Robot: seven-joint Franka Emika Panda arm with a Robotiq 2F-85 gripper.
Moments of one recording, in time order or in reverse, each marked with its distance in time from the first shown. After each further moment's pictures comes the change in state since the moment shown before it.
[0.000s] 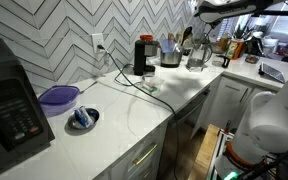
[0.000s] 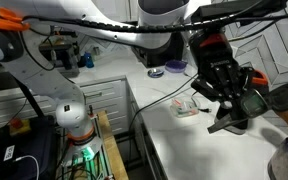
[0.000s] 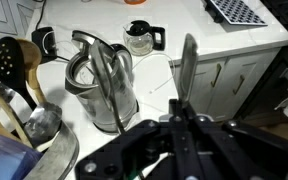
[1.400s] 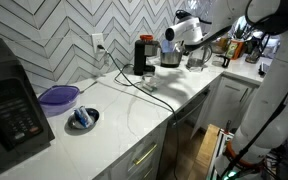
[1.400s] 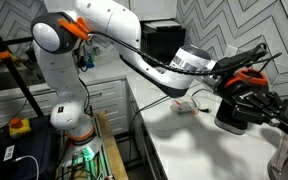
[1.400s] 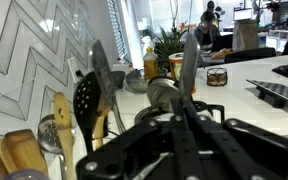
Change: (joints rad) arm -0.229 0.405 0.210 -0.002 -0.644 0.120 0.637
